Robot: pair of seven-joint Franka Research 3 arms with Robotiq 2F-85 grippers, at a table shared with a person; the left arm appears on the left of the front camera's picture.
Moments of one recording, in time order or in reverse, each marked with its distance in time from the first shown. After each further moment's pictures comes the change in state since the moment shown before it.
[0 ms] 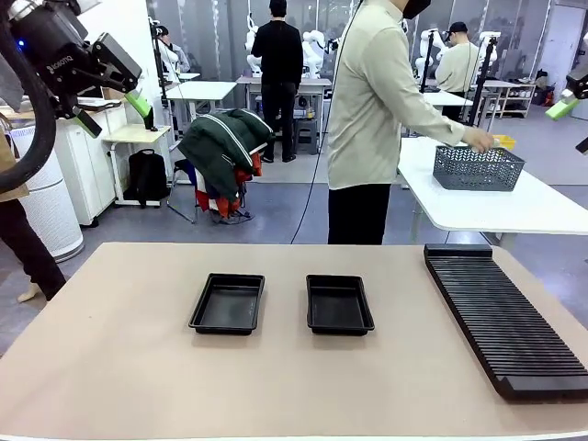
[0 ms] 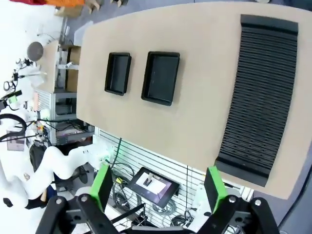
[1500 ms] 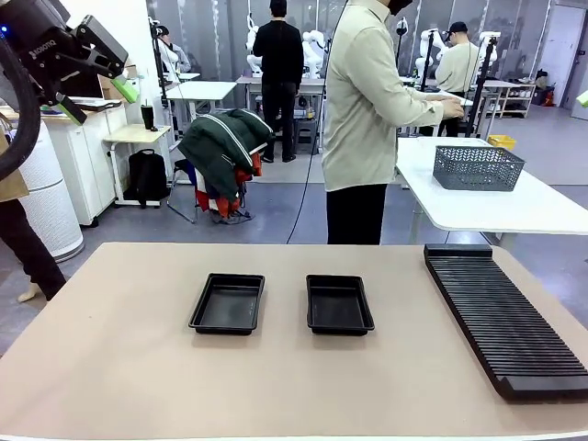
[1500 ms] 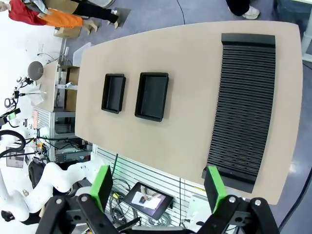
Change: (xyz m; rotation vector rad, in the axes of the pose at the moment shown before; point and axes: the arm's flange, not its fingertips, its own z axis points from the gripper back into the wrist) left arm -0.010 -0.002 0.023 0.028 -0.049 0.020; right arm -0.004 -0.021 0.041 -0.014 -0.115 -0.008
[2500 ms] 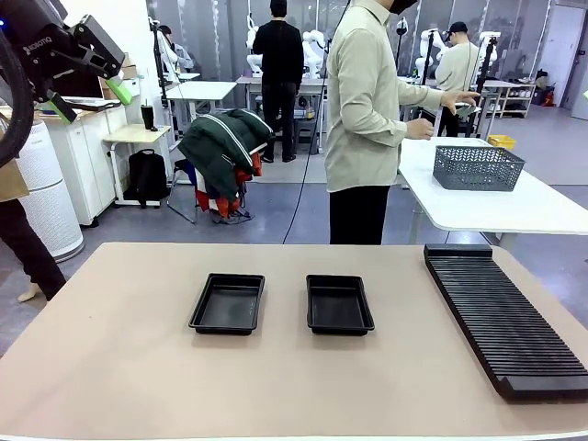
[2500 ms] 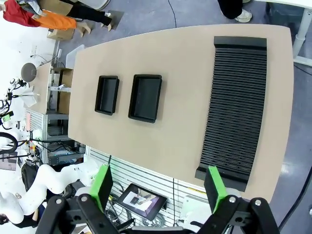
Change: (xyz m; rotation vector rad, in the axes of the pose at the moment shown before) left arm -0.002 -0.006 0.008 0.065 0.019 0.008; right arm -0.003 0.004 0.009 -0.043 -0.015 0.014
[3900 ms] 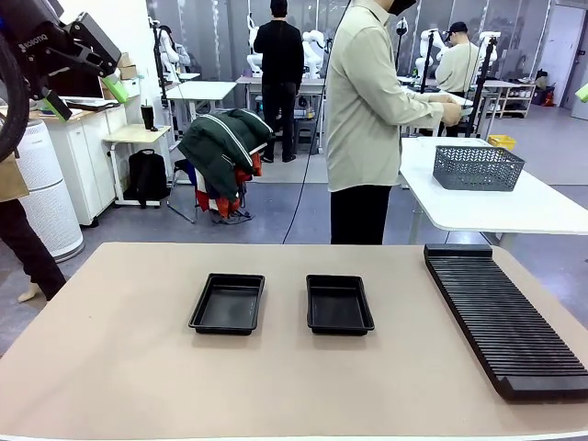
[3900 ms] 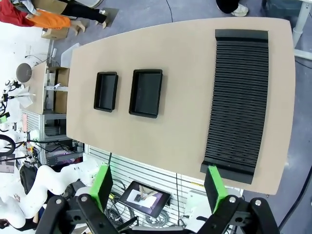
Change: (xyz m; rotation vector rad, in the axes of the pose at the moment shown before) left arm -0.003 0.000 0.005 0.012 -0.007 -0.001; right arm -0.011 0.029 -0.007 -0.036 0.019 -0.023
